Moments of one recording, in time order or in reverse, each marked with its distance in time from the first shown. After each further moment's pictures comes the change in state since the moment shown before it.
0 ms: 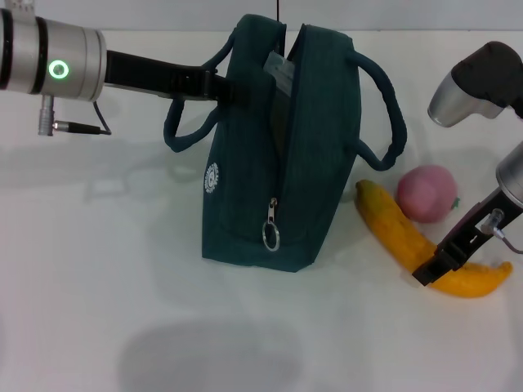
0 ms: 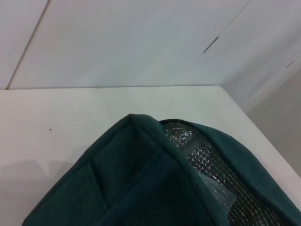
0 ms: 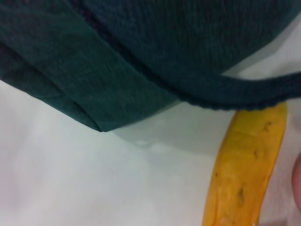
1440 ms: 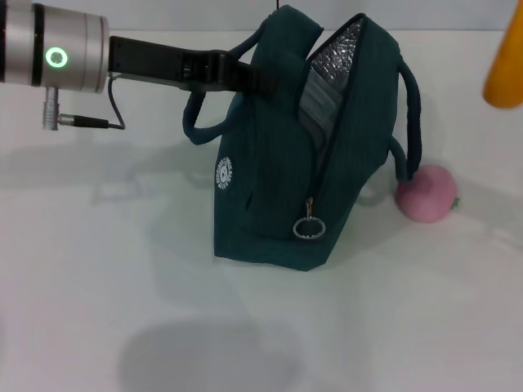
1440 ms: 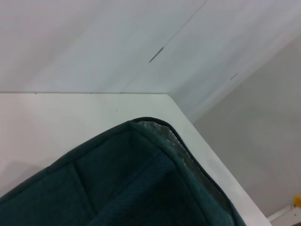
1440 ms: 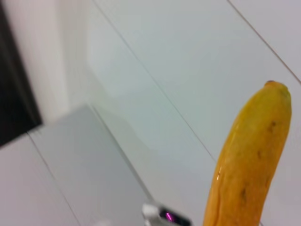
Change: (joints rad) left arm -0.004 0.007 0.001 -0.002 -0.129 0.102 -0.016; right arm -0.245 -0.035 0.857 0.444 0.989 -0.346 -0.823
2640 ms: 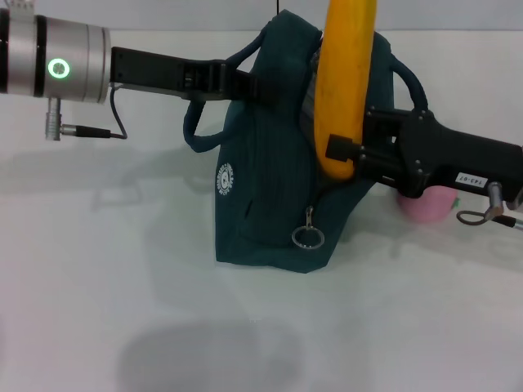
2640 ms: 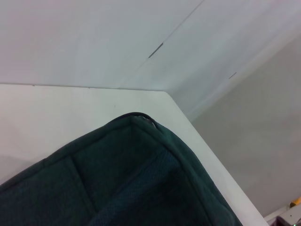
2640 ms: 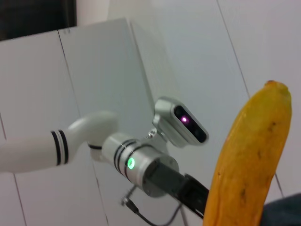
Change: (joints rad) left arm 0.016 -0.012 0.001 -0.002 -0.001 0.001 0.002; right arm 0.166 0.046 -0.372 0.360 0.023 0.288 -0.634
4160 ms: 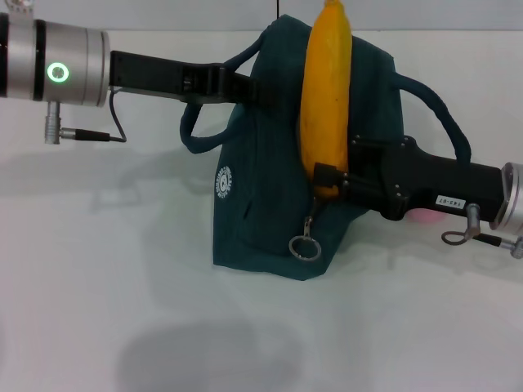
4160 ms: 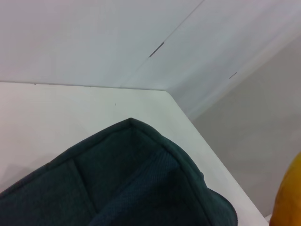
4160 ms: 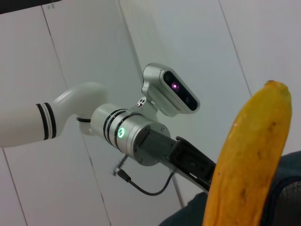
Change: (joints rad) left arm 0.007 -0.003 -0.001 0.000 0.000 0.000 0.006; right arm -0.006 -0.004 -0.212 0.049 0.153 0.098 -0.029
